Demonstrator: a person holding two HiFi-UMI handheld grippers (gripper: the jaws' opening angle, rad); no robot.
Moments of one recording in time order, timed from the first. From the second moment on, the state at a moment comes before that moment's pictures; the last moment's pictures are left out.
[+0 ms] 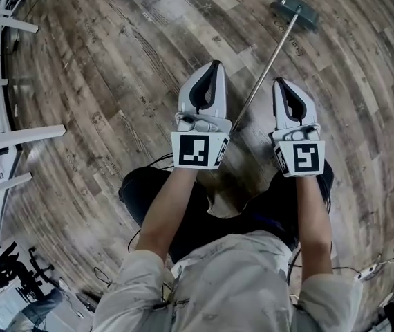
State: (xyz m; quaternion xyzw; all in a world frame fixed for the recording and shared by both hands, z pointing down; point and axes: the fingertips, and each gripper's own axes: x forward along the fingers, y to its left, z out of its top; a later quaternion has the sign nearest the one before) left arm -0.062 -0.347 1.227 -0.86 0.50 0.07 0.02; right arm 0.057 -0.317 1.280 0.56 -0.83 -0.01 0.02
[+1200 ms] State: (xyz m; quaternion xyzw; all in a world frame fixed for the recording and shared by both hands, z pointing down) left arm -0.099 -0.357 1.397 -0.84 0.53 0.06 0.03; right arm -0.070 -0.190 1.790 0.17 -0.83 0.15 0.52
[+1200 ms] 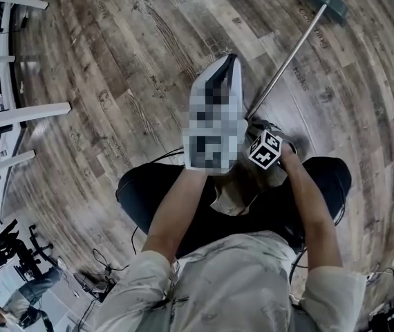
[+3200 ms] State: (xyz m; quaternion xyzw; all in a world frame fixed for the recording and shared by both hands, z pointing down) left arm -0.225 -0.339 1.342 -0.82 0.57 0.06 0.04; right arm -0.161 -0.192 1.636 0.15 -0.88 0.23 0.38
